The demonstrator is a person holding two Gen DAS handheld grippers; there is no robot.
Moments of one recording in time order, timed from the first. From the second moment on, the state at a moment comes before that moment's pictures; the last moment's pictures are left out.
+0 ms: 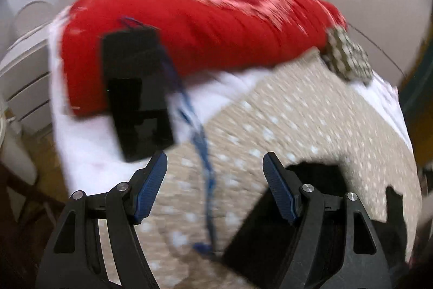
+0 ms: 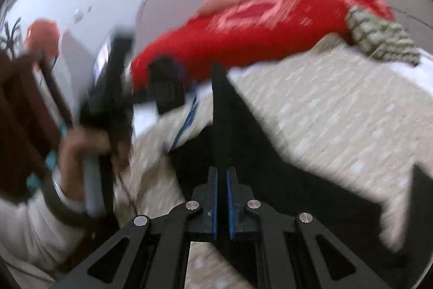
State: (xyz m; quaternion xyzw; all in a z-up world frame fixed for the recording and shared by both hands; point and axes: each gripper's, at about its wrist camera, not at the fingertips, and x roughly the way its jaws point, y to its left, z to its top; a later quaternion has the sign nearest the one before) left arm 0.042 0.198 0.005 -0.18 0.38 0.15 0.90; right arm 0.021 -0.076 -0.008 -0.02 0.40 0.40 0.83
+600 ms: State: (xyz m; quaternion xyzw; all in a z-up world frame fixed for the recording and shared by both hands) left arm 0.038 0.083 -0.045 -0.08 0.46 0.04 0.88; right arm 0.132 -0.222 -0.047 -0.04 0.49 0.03 0.87
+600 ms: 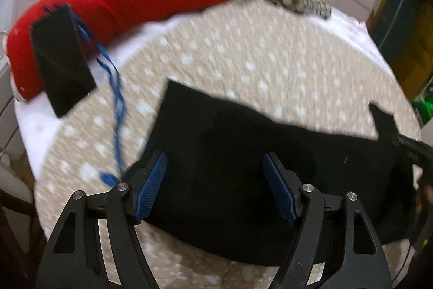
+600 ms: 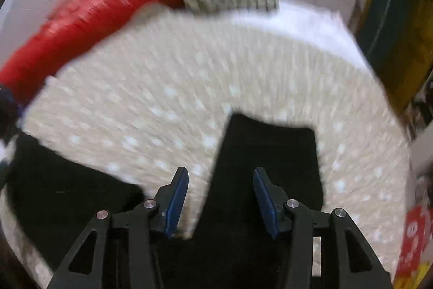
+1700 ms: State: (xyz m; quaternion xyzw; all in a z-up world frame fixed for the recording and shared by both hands) left arm 0.024 0.012 -0.010 -0.04 0.45 0.00 0.89; right arm -0.098 -0.405 -0.042 0.26 0.34 0.01 0.90
